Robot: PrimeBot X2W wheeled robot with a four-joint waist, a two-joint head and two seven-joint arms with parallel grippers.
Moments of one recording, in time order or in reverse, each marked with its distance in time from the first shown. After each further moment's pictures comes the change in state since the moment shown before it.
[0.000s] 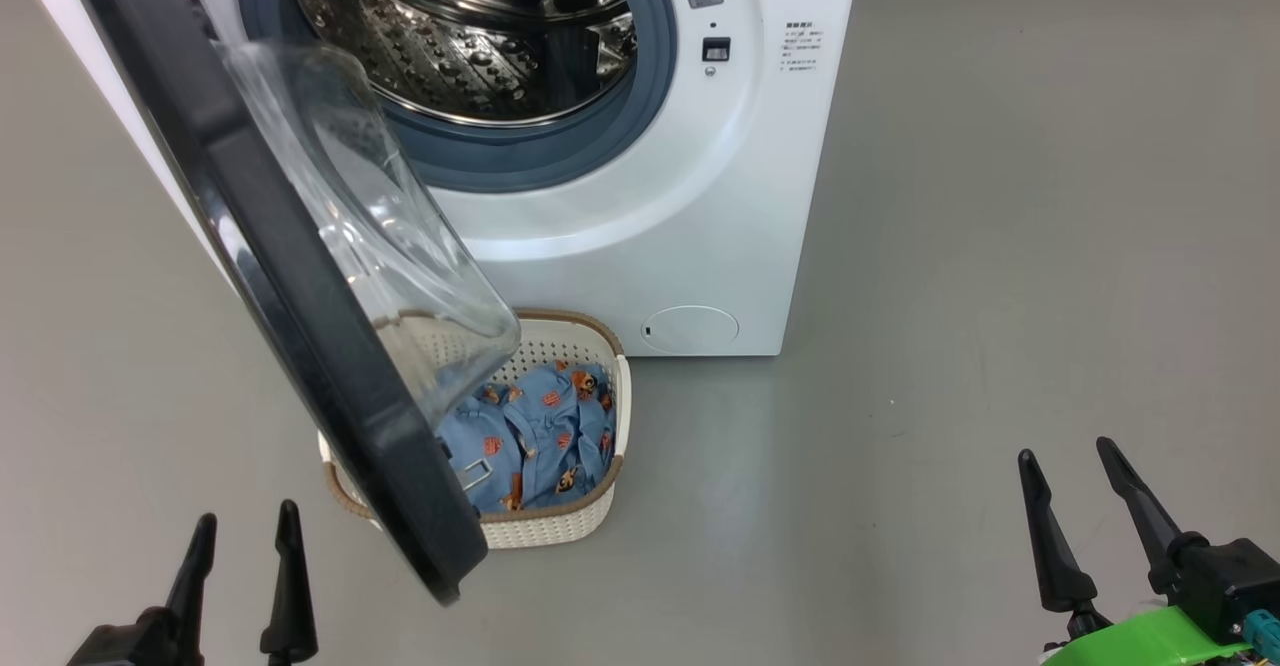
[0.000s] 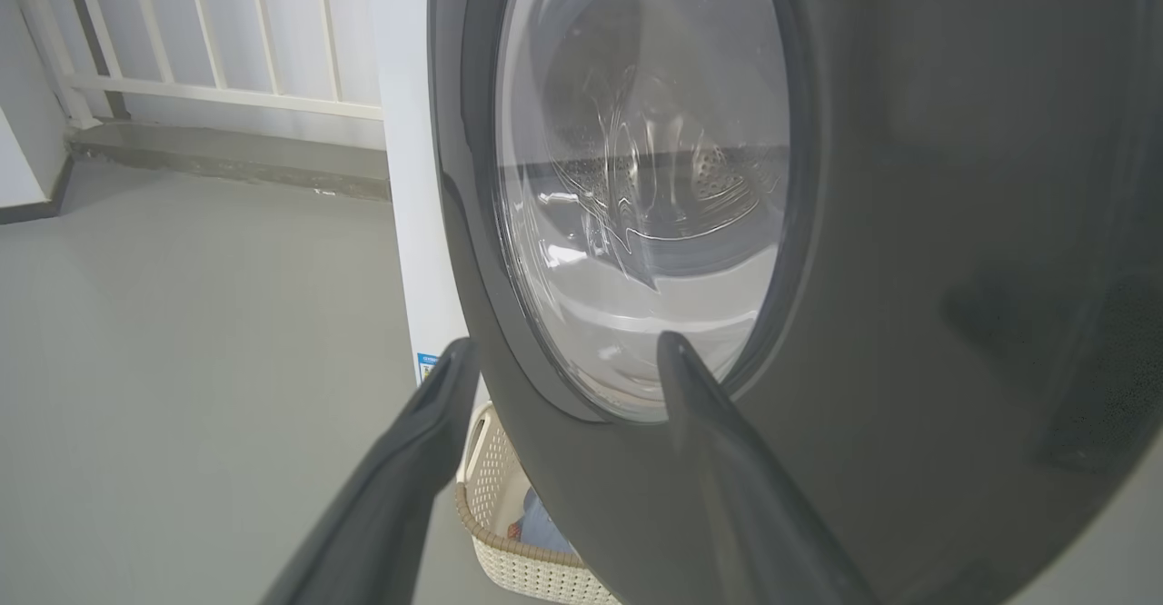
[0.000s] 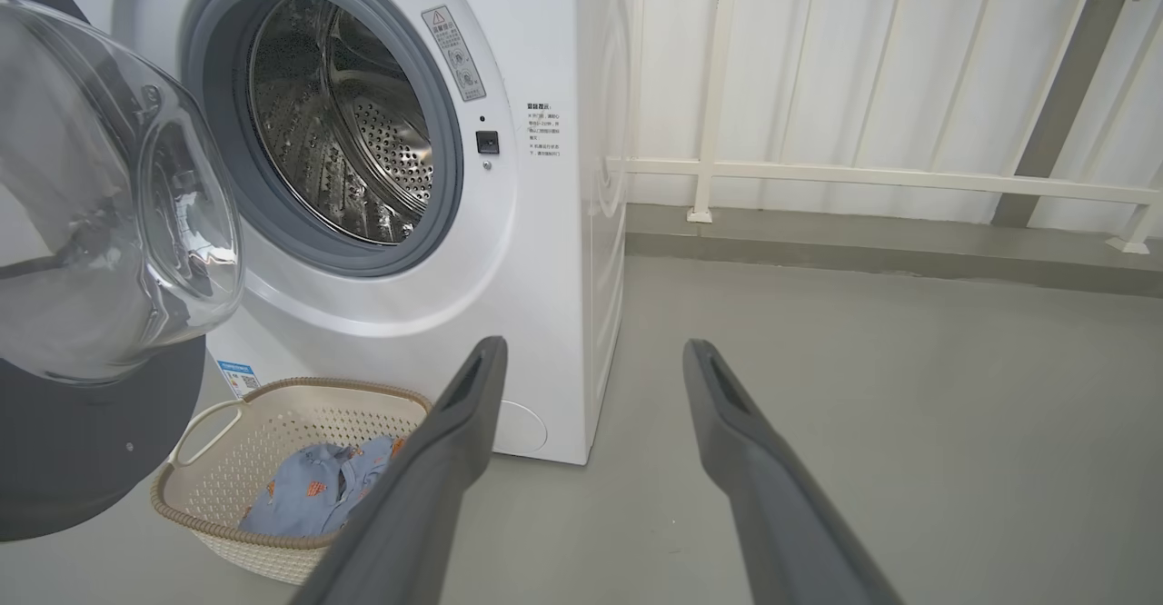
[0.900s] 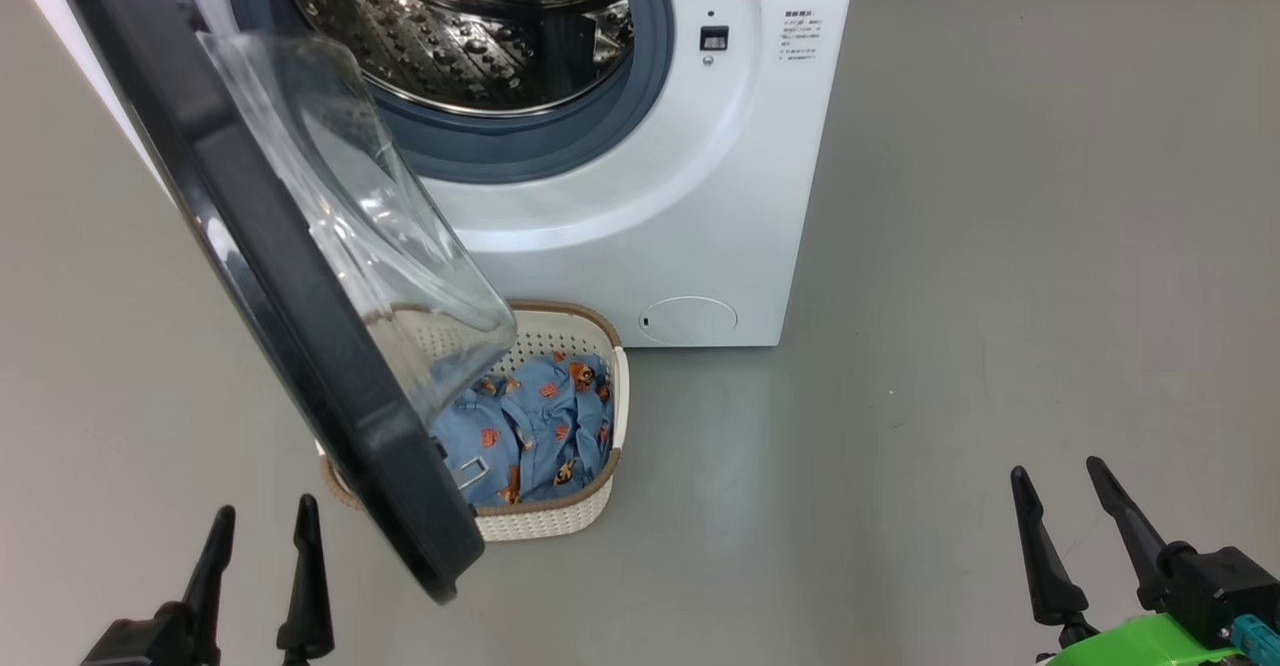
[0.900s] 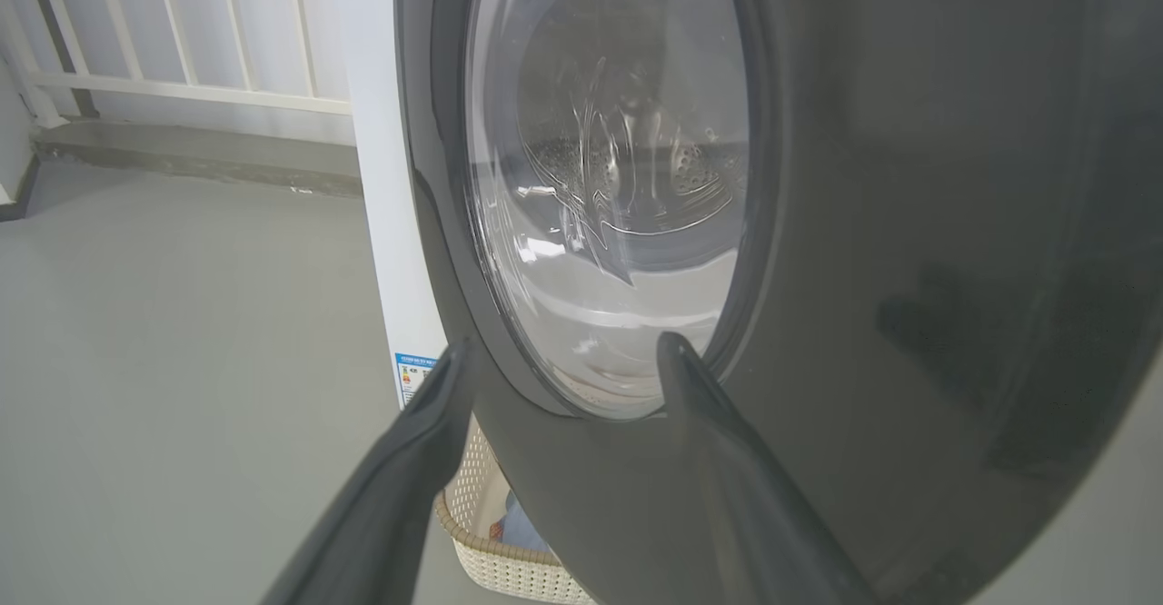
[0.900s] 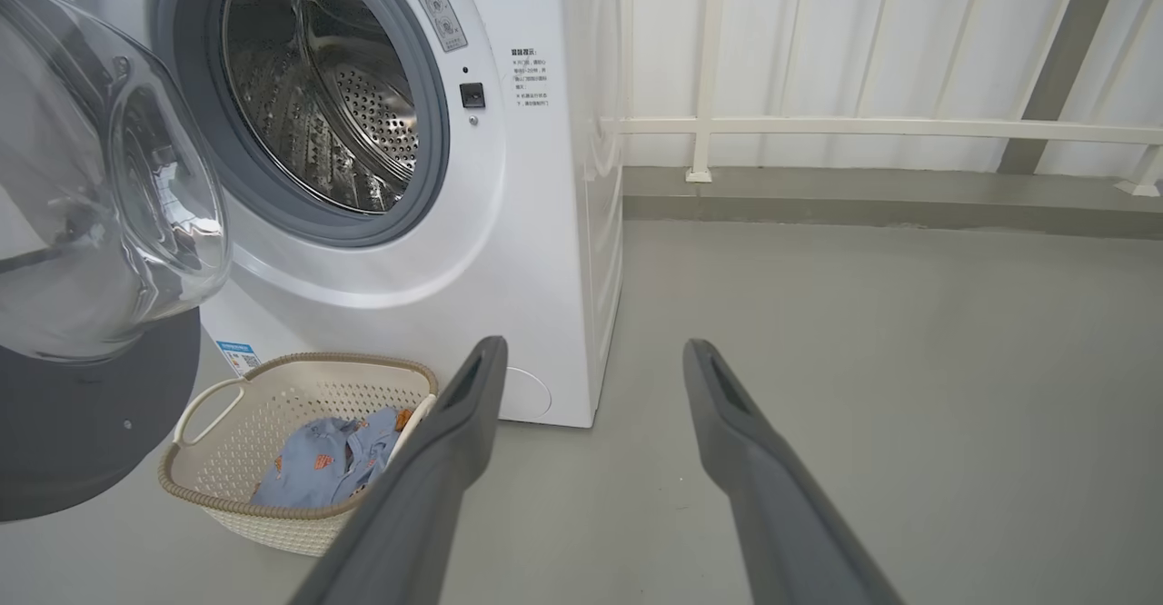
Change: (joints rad) left arm 0.000 0.000 -0.029 -0.017 -0.002 0.000 0.000; right arm -0.003 0.009 0.000 0.056 0.021 0.000 0.000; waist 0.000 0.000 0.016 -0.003
